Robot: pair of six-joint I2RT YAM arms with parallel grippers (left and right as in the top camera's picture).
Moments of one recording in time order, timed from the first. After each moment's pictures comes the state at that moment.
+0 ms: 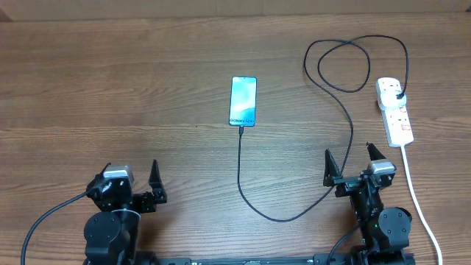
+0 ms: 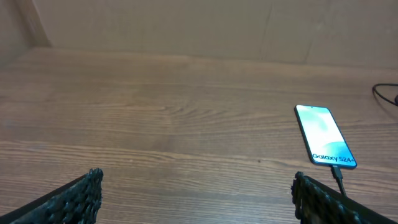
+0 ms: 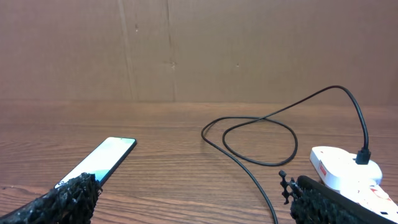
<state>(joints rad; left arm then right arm) -0.06 0.13 0.39 -0.54 -0.10 -0.10 0.09 0.01 0.02 -0.03 -0.05 0.04</state>
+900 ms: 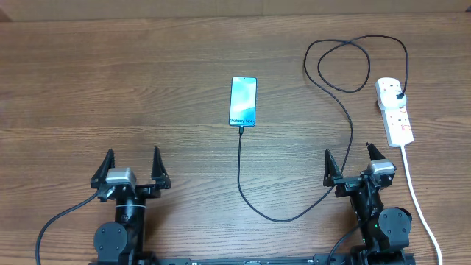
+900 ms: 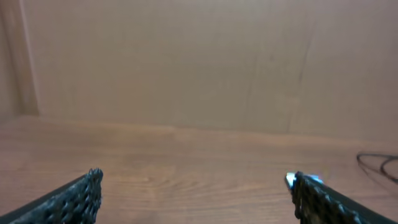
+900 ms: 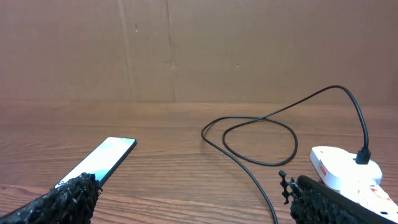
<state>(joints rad) -0.04 0.02 0.08 0.00 -0.06 -0.09 0.09 0.01 0.02 -0.04 -0.05 0.04</state>
